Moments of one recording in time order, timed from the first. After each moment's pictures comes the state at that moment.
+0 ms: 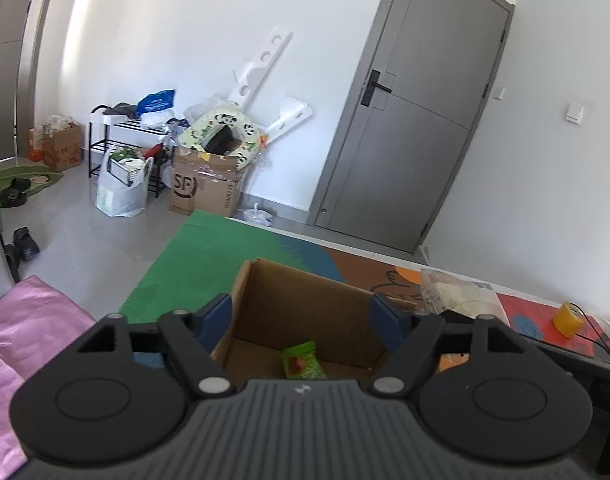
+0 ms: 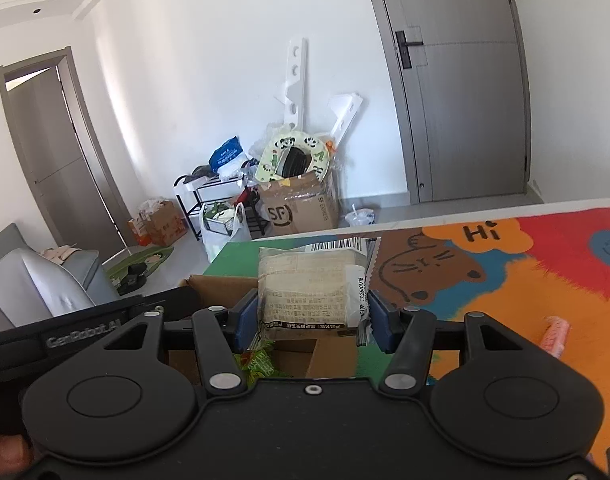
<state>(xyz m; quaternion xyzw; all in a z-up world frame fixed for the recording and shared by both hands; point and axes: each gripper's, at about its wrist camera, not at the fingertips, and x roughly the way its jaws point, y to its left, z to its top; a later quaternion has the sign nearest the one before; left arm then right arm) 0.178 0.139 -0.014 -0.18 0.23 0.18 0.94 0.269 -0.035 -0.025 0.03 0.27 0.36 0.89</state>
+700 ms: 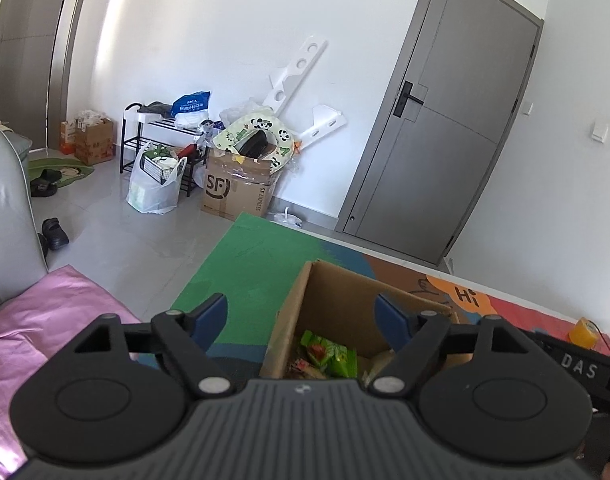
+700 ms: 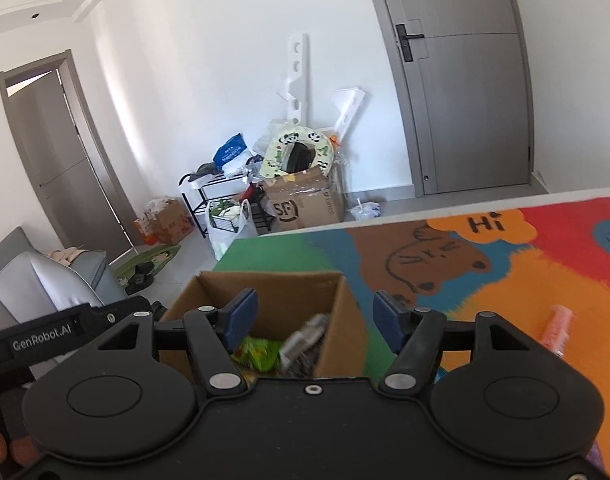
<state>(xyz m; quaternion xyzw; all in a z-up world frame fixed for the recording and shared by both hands) 0.148 0.147 -0.002 -0.19 0.22 0.23 0.93 0.261 -0.046 -0.019 0.04 0.28 0.36 0.89</state>
